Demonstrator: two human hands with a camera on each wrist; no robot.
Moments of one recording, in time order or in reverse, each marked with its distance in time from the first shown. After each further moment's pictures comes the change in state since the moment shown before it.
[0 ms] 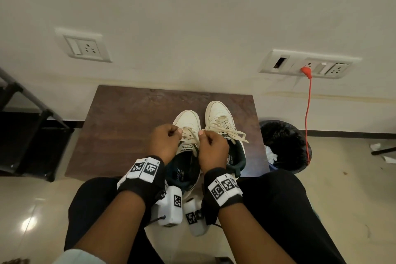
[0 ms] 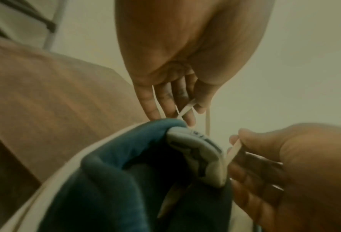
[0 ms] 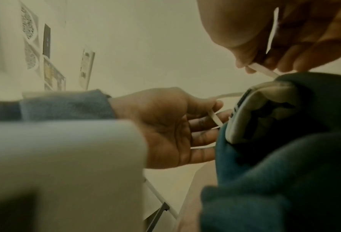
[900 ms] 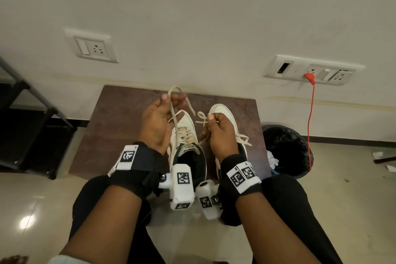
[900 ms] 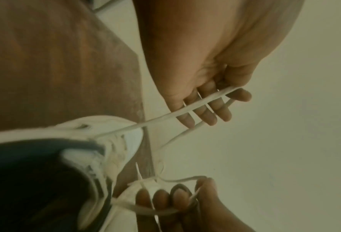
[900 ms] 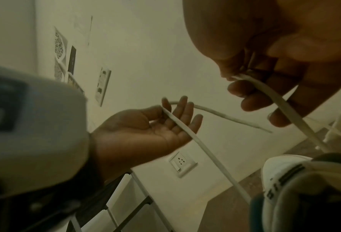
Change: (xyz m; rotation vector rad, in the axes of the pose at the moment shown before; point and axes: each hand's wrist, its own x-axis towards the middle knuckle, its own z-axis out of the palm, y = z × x) left_hand -0.002 0.049 -0.032 -1.072 -0.095 0.028; right_hand 0.022 -0.038 -0.019 0.389 -0.272 0.012
